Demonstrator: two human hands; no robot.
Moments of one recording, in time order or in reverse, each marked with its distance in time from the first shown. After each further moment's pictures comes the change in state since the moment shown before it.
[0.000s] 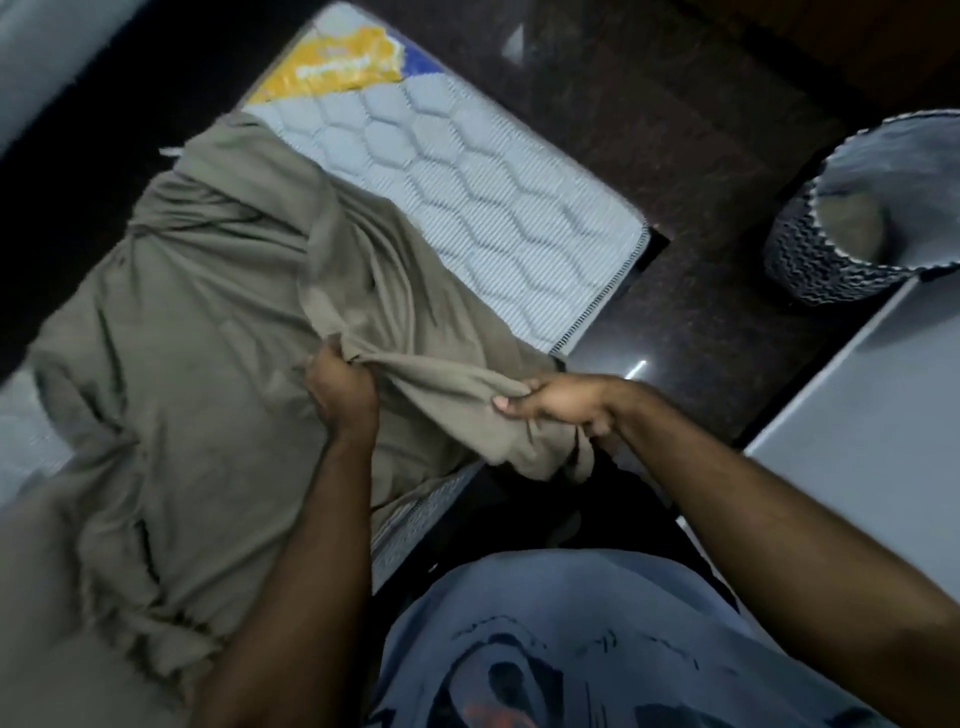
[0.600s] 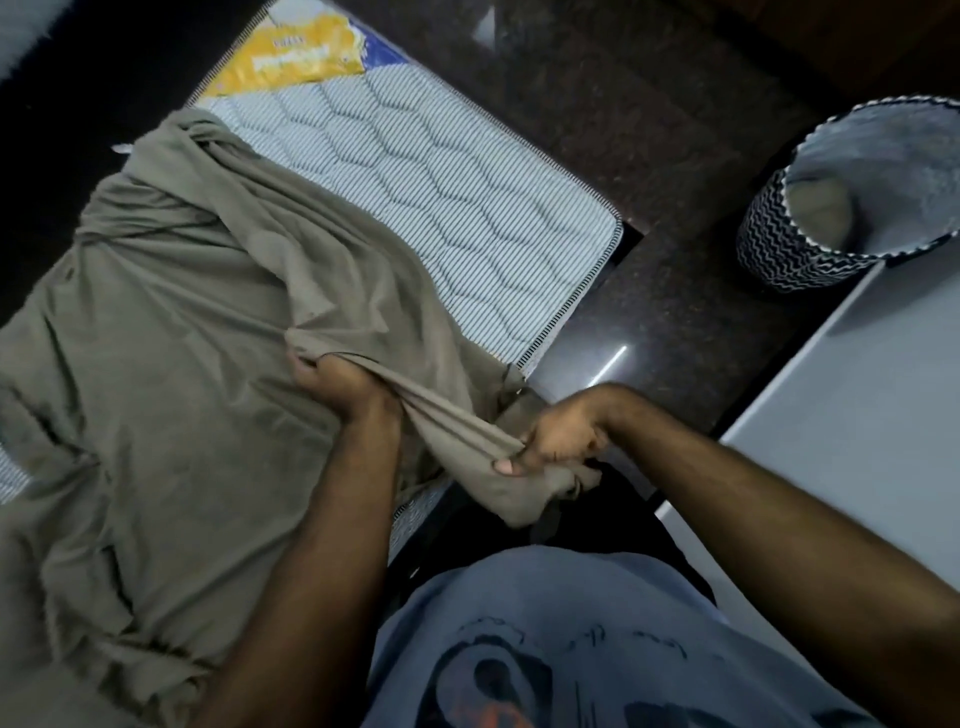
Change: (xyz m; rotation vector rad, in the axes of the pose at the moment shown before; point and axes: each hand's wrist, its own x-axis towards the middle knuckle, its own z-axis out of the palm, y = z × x) left_hand -0.013 0.083 0.035 -1.330 0.206 -0.468; right_hand -0.024 -0.002 -0.015 -0.312 -0.228 0.284
